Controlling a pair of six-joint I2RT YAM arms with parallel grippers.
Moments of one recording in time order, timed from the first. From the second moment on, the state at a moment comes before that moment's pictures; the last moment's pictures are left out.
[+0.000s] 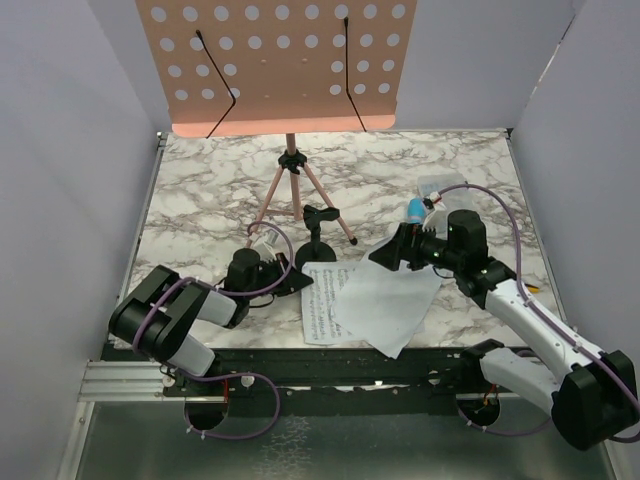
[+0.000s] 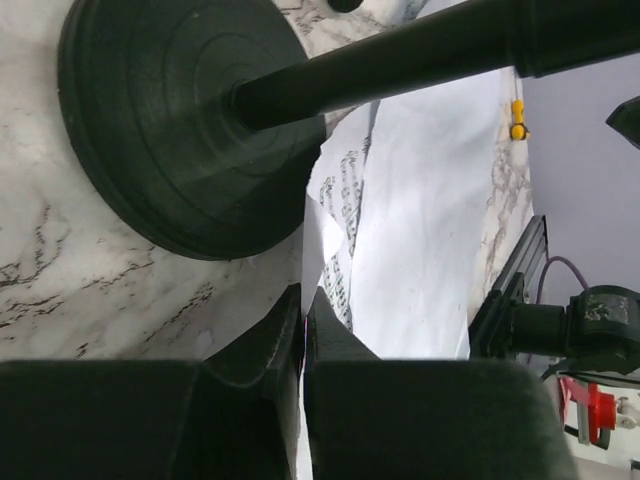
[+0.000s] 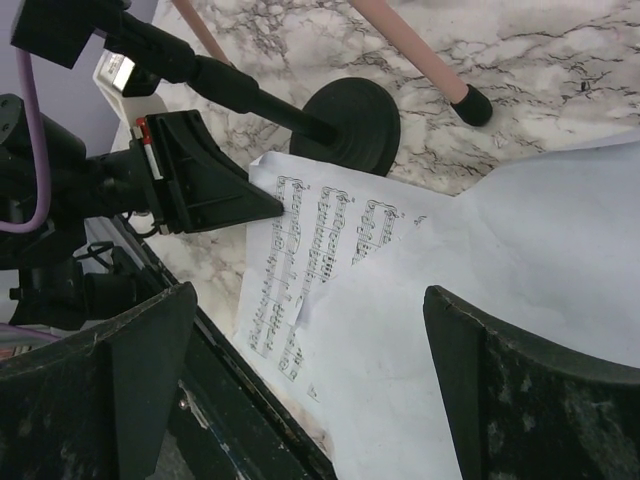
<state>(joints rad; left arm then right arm) -0.47 1.52 0.22 0.88 0.45 -0.83 0.37 1.00 0.60 -0.07 -0.51 0.50</state>
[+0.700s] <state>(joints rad) -0.47 0.89 0.51 0.25 0.49 -0.61 0.37 0.85 0.59 -0.01 -0.65 0.39</state>
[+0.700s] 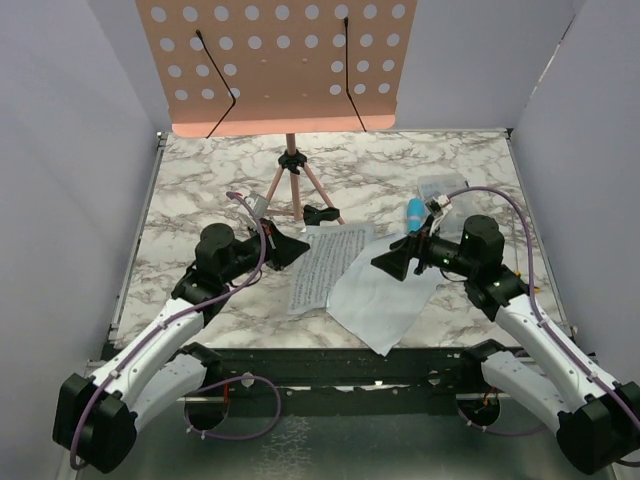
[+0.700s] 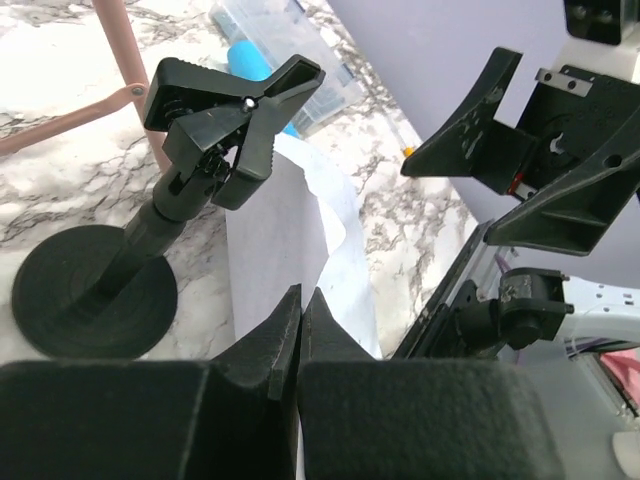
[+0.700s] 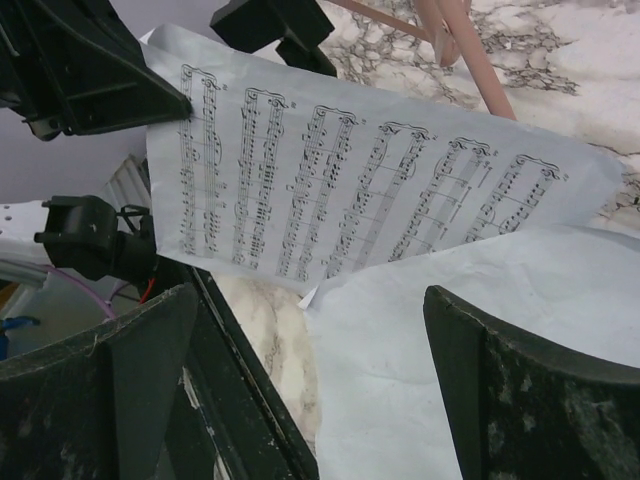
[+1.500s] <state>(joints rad) -0.48 0.79 0.88 -0.15 0.64 -0.36 0.37 0.77 0.68 0.06 -0.78 0.33</state>
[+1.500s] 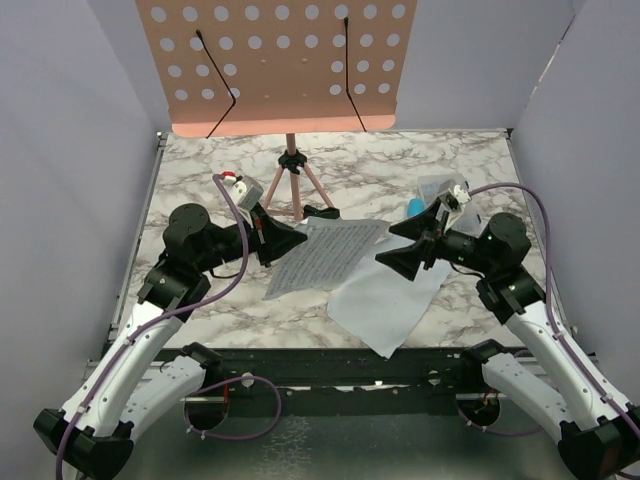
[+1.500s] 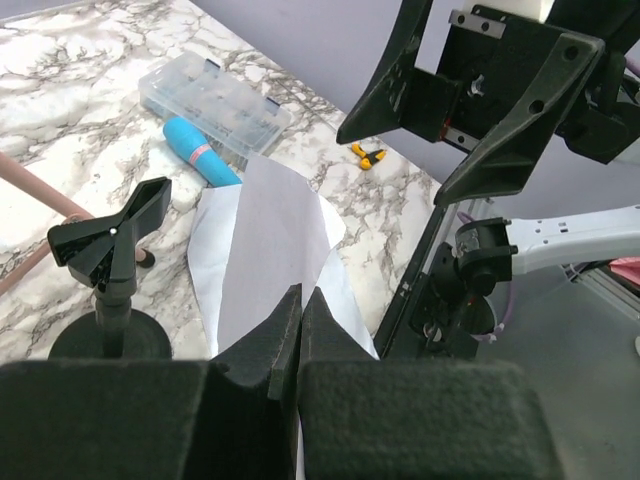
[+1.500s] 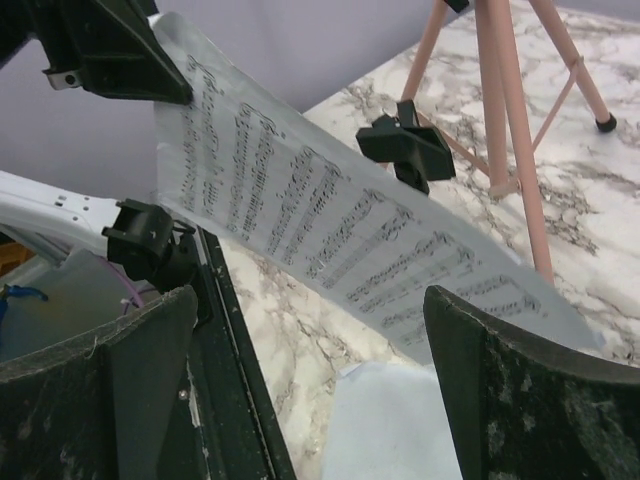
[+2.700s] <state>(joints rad) -0.48 0.85 0.90 -0.16 0.80 -0.38 0.60 1.16 0.88 0.06 -0.98 0.20</state>
